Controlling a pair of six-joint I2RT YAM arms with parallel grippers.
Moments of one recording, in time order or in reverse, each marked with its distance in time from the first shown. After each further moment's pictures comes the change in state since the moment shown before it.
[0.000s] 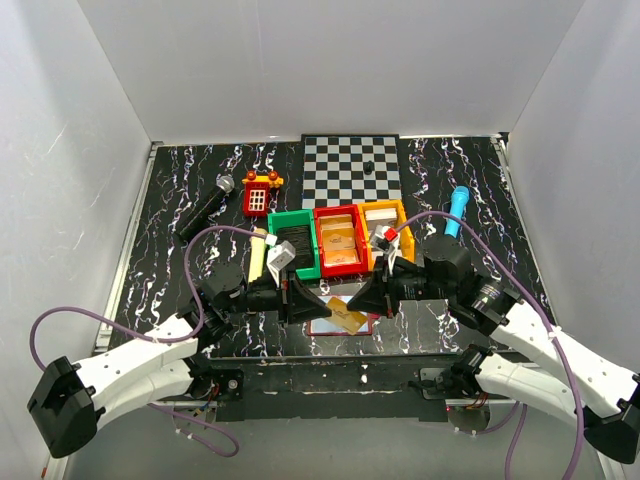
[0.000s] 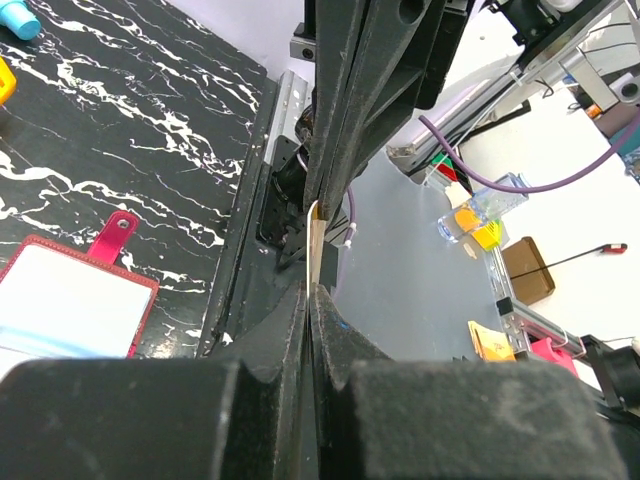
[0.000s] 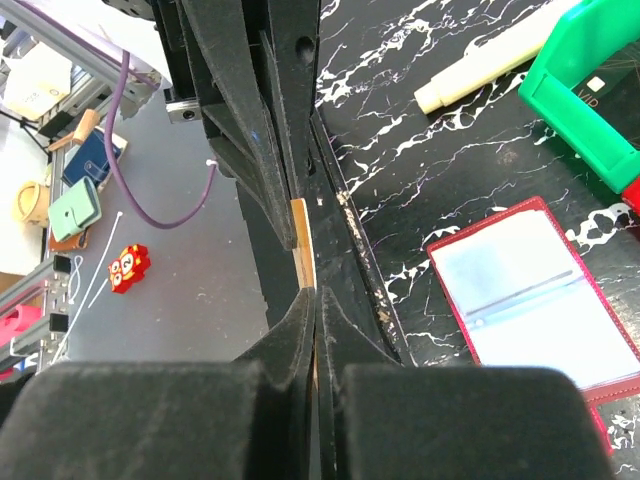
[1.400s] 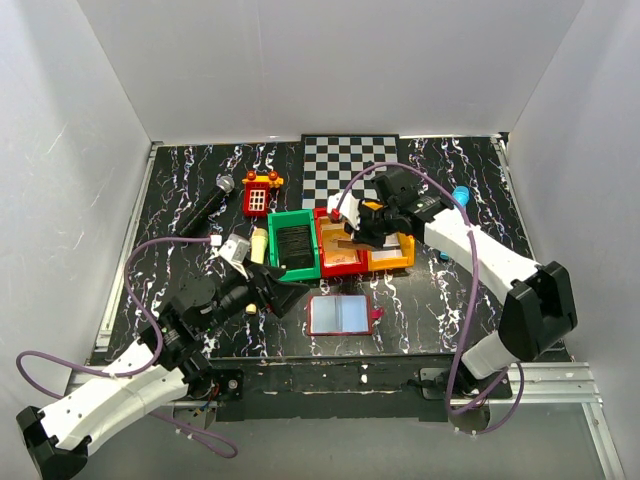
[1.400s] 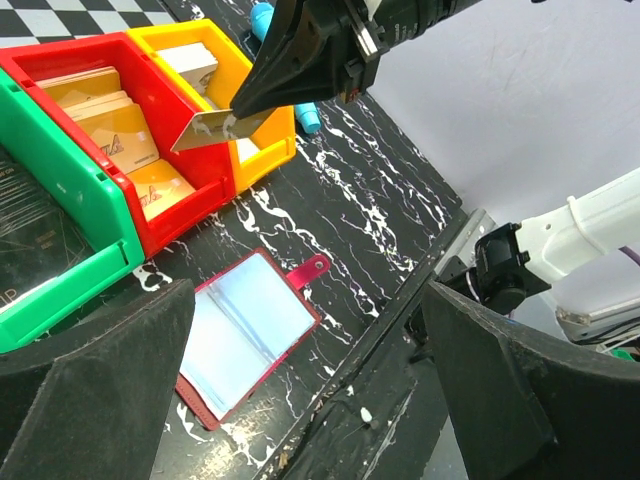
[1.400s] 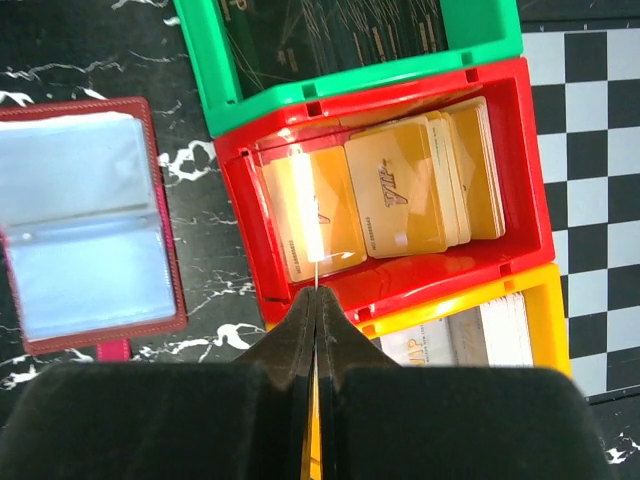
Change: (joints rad) left arm 0.000 -0.346 0.047 -0.458 -0.625 0.050; right arm -0.233 0.706 0.505 -0.347 0.151 -1.110
